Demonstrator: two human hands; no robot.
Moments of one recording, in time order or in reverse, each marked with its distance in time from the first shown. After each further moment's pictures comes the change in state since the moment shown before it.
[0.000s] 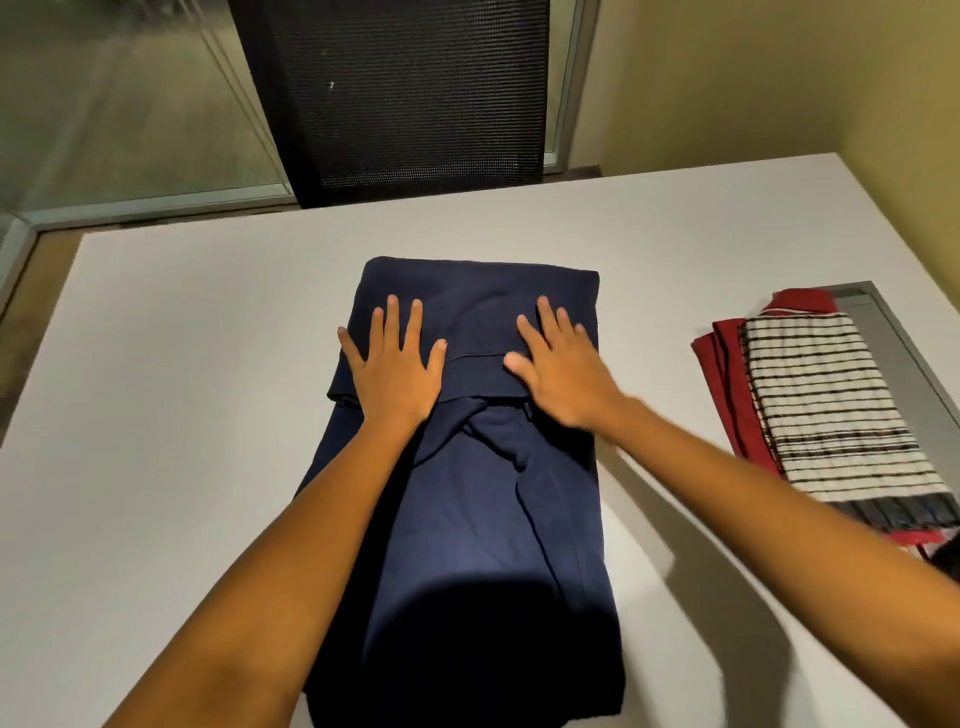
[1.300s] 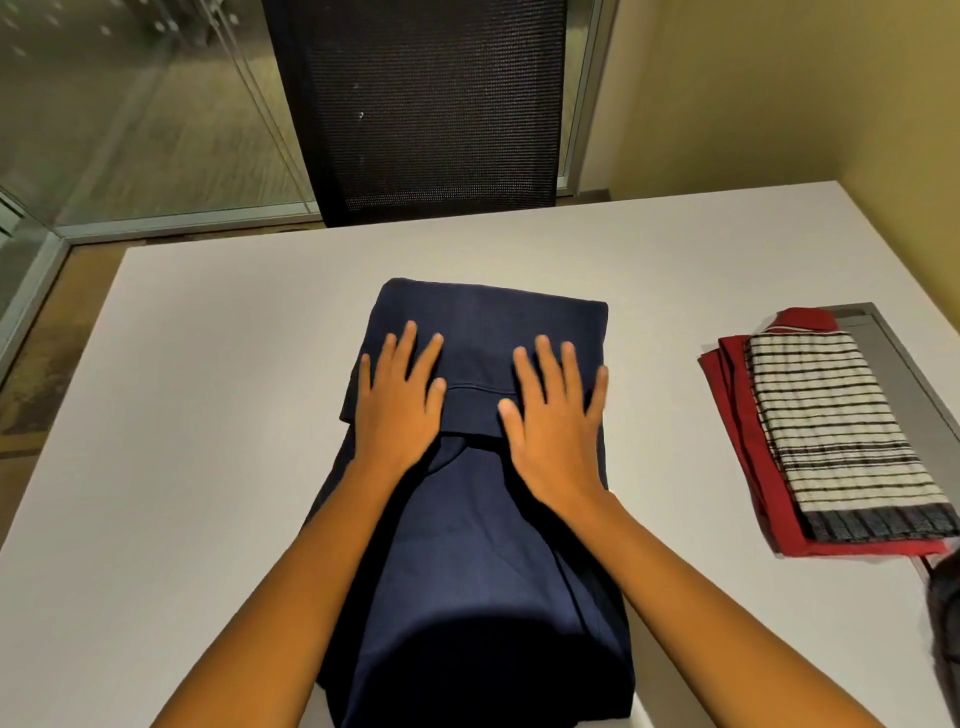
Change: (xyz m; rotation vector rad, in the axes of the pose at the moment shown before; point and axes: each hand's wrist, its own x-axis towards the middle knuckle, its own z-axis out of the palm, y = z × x) left_hand -0.044 -0.026 -0.019 -0.187 0.144 0.199; right_hand -0.058 -0.059 0.033 0.101 0.554 0.080
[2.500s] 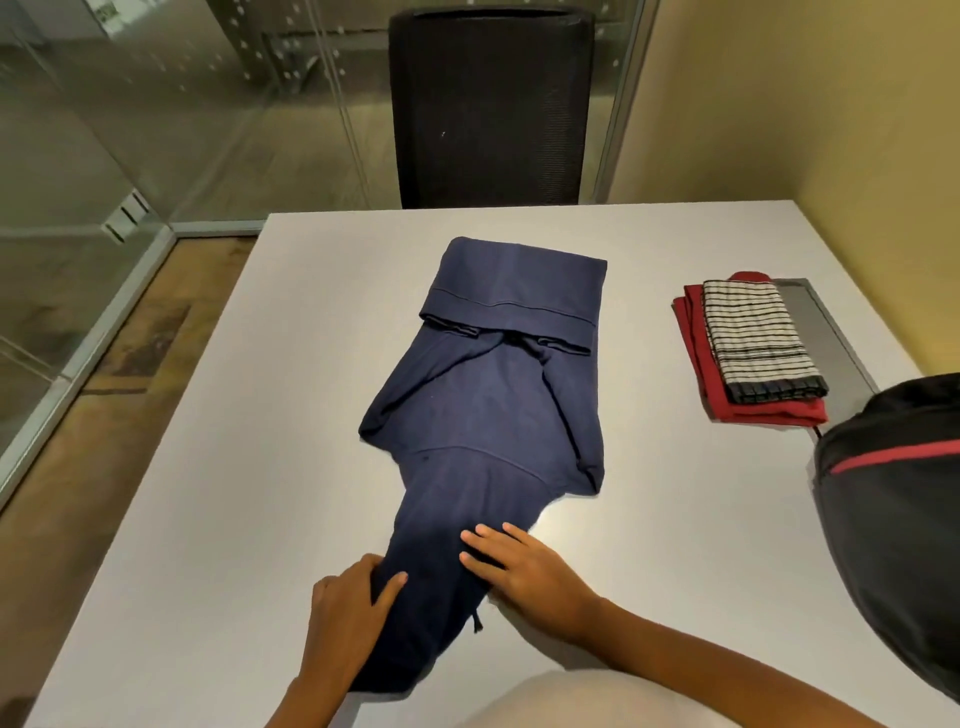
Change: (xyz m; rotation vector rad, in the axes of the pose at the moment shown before) left_hand -0.427 0.000 -0.070 -0.336 -0.239 -0.500; right_hand -0.322 -0.018 -0.030 0.033 -0.470 -0.867
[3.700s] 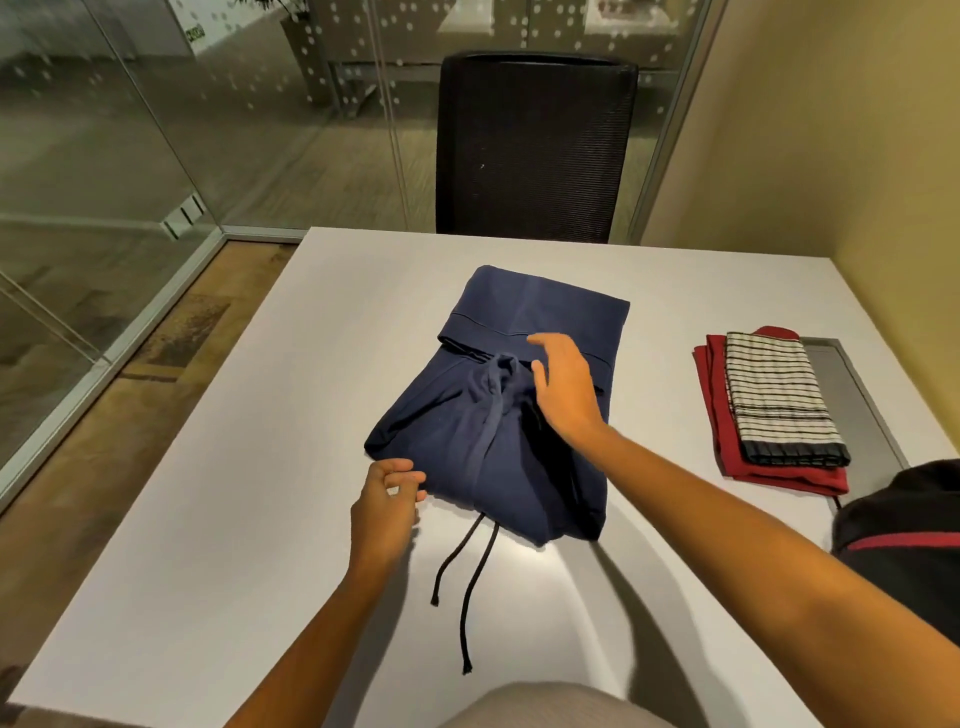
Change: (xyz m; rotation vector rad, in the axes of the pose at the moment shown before) left_hand 0.055 0.124 -0.041 -0.838 0.211 -0.241; right_hand 0.127 0.131 -0.163 0.444 0.579 0.568
